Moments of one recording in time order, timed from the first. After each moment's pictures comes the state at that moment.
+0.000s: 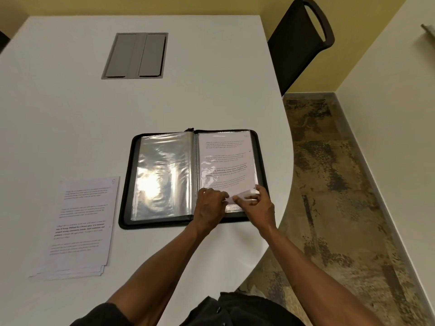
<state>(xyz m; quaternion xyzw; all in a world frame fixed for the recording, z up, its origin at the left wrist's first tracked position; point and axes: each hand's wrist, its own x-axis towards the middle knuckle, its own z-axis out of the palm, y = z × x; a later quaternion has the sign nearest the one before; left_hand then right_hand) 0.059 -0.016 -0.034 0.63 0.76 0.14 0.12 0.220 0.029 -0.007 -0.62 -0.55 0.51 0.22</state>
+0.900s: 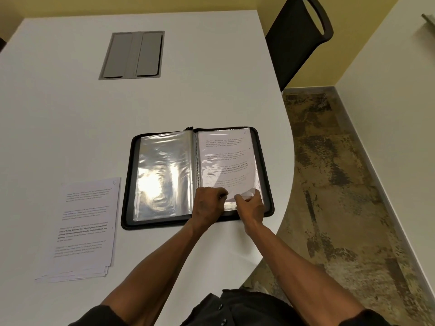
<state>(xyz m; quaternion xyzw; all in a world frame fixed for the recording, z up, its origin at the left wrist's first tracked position) 0.048 -0.015 -0.031 0.59 0.74 0.26 0.18 0.182 0.021 -0.032 -0.70 -0.44 0.51 0.24</state>
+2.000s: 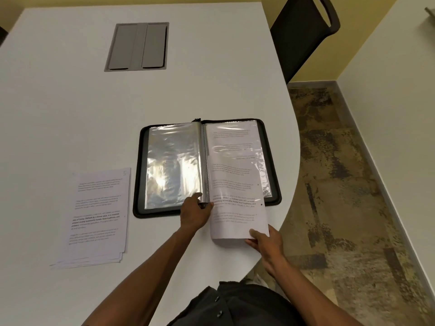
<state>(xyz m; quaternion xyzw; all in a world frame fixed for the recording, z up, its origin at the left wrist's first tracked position) 0.011 -0.096 -0.045 0.31 0.83 0.25 0.39 0.243 -0.088 -0.032 -0.67 -0.24 0.66 0.26</state>
